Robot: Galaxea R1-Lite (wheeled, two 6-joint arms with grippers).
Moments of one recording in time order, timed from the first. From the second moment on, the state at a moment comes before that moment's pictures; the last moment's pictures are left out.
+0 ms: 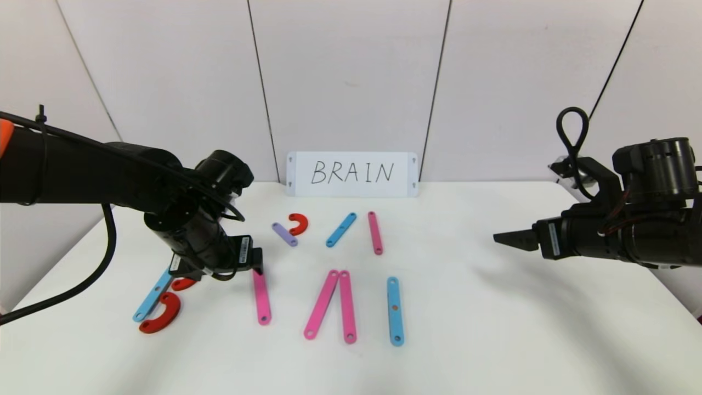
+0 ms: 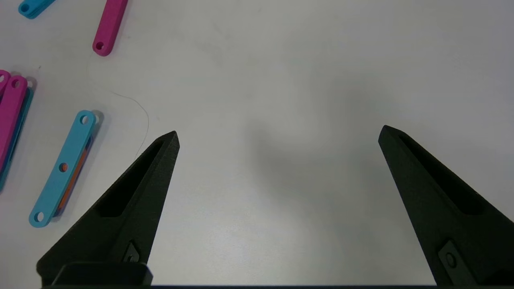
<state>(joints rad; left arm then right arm) -0.36 1.90 -1.34 0.60 0.15 -0.46 0.12 1.64 -0.87 -0.12 0.20 -0.04</state>
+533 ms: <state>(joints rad) -0.38 1.93 -1.23 0.40 0.14 -0.50 0.12 1.64 -0.86 -0.12 0.20 -0.04</state>
